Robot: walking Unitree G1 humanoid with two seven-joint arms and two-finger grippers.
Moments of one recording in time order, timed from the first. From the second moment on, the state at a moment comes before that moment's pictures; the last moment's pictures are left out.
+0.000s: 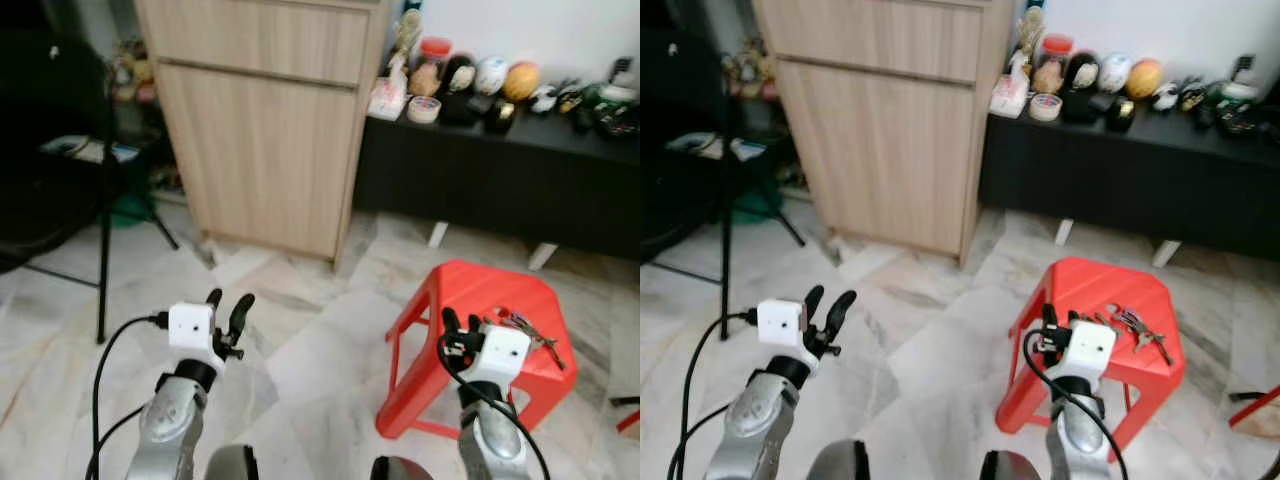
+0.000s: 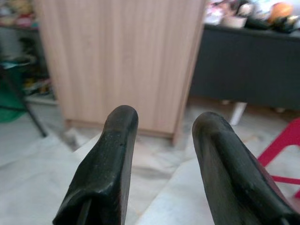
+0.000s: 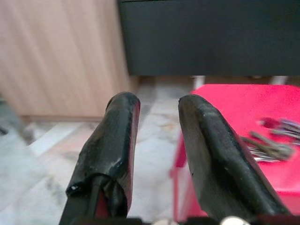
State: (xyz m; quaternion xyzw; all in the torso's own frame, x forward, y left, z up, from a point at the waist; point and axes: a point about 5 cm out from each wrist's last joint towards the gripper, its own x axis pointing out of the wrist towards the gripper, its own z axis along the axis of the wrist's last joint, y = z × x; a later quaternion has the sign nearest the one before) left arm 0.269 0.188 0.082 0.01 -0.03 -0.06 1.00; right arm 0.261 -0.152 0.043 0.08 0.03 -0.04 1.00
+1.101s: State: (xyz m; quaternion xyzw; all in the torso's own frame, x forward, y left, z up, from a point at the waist) left arm 0.265 0.180 0.074 0.02 -0.02 -0.07 1.00; right arm 0.258 -0.161 0.039 0.07 0.04 -0.05 1.00
